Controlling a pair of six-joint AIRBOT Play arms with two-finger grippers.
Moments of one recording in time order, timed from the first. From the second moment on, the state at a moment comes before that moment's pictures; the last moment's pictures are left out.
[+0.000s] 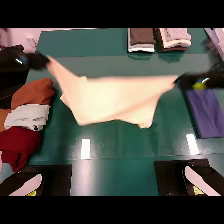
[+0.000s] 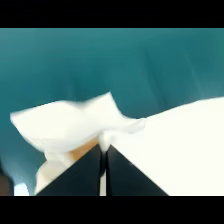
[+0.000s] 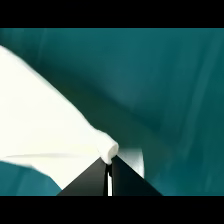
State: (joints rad) left arm -0.03 -1.04 1.41 1.09 -0.95 -1.25; right arm -0.14 -0.90 1.18 -1.05 1.18 1.34
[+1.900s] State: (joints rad) left arm 0.03 -1.62 1.70 1.29 -1.11 -1.42; right arm -0.13 -1.67 1.90 -1.20 1.35 1.41
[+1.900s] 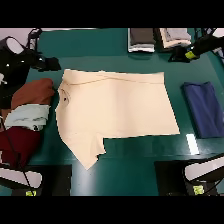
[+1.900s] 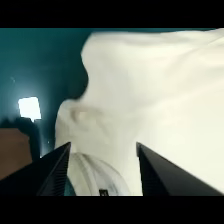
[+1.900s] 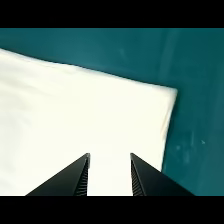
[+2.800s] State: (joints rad) left arm 0.18 -0.95 0.78 1.26 -1.24 -1.44; right arm -0.66 -1.10 0.68 -1.15 1.38 1.28
